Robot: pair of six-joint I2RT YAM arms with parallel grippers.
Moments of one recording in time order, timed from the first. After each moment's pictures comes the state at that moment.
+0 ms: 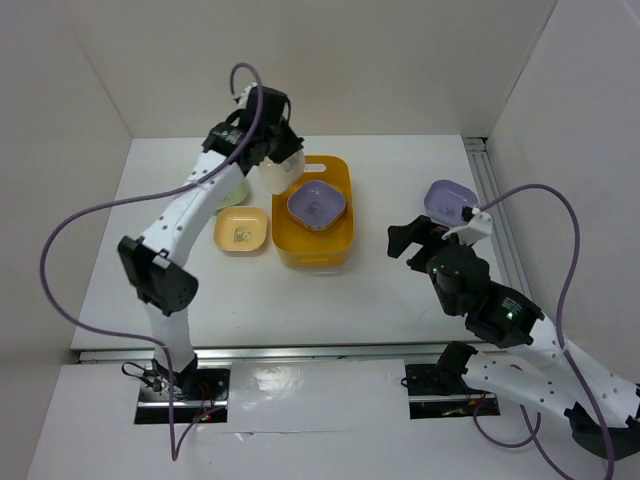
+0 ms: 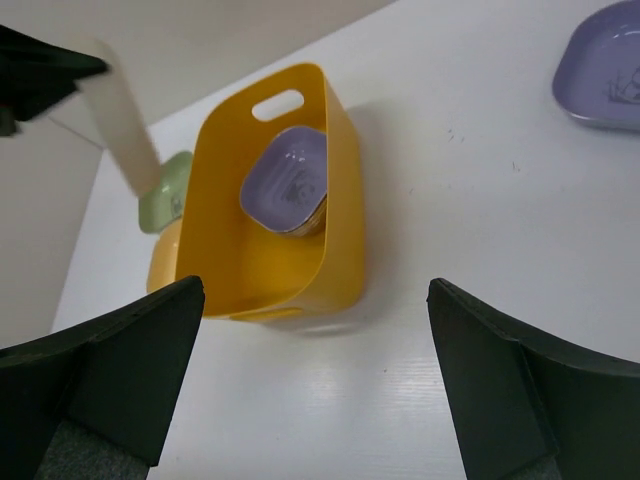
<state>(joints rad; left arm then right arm) -0.47 1.83 2.08 -0.84 -0.20 -0.96 0.88 0.67 0.86 -0.51 0.74 0.74</state>
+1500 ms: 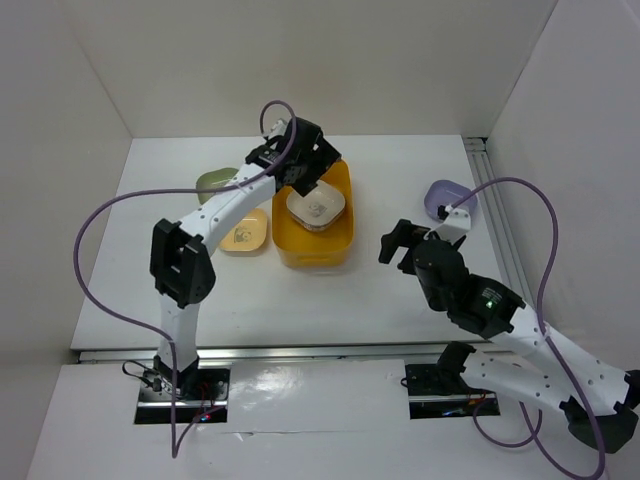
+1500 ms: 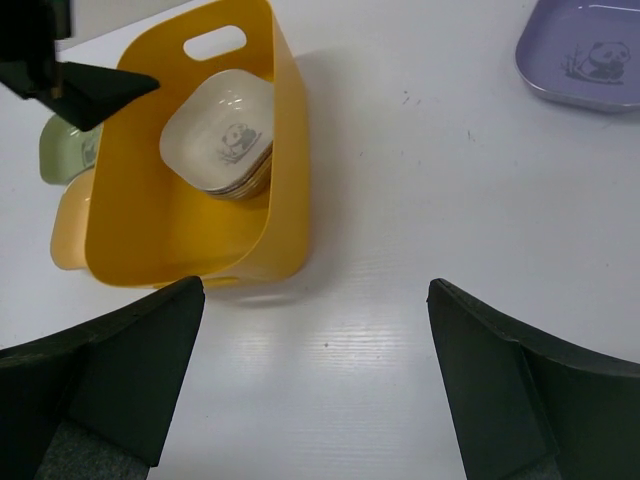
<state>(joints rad) -0.54 2.06 1.99 -0.65 -0.16 -1.28 0.88 0.73 0.86 -0.59 0.75 0.69</state>
